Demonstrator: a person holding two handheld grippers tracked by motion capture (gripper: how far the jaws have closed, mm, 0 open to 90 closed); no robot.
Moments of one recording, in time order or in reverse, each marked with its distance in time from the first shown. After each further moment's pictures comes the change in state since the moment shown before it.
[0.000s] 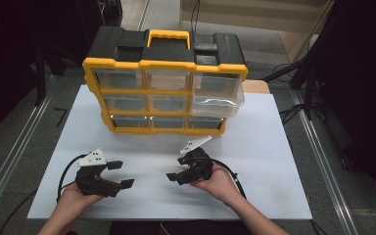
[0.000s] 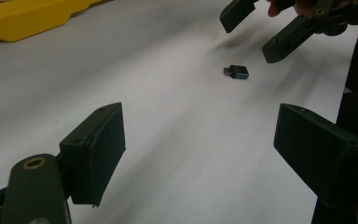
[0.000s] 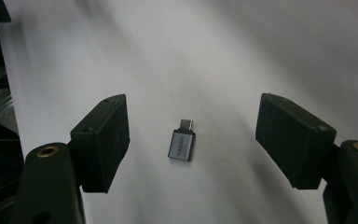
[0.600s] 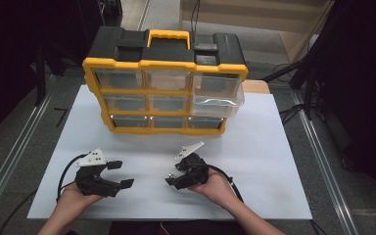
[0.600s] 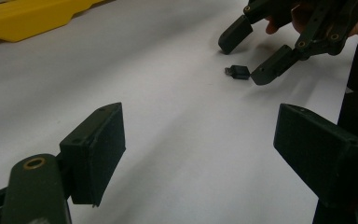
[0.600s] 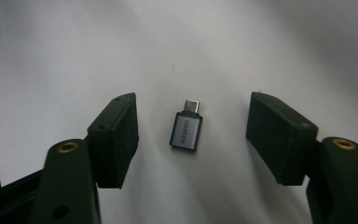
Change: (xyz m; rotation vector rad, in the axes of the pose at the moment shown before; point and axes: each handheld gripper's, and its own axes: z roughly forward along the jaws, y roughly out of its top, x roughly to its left) left arm 0.000 0.000 -0.001 0.003 0.008 -0.001; right arm 0.009 -0.007 0.016 0.069 -0.043 -0.042
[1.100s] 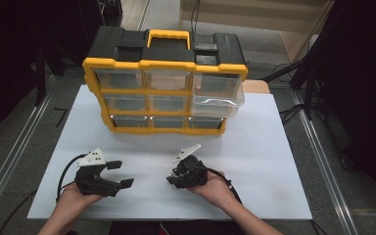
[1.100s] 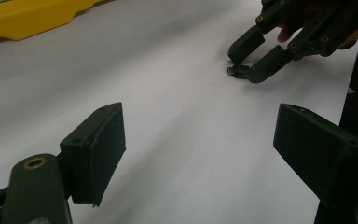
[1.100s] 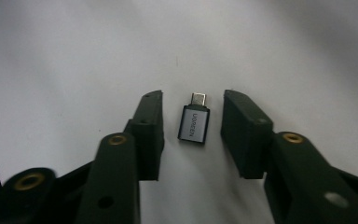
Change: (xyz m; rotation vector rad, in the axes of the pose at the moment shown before) left arm 0.000 0.000 0.000 0.001 0.005 -0.003; right arm 0.012 0.001 0.000 0.033 -0.053 0.012
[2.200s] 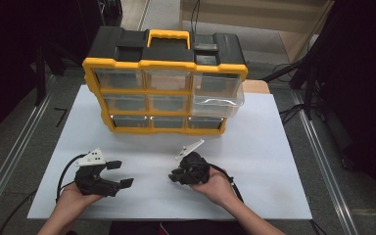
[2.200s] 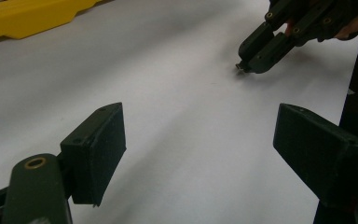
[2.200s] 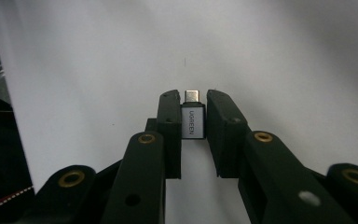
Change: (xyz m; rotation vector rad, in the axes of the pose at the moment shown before) left arm 0.000 0.000 -0.001 0.001 0.000 -0.005; right arm -0.012 0.003 -0.009 0.009 0.093 -0.012
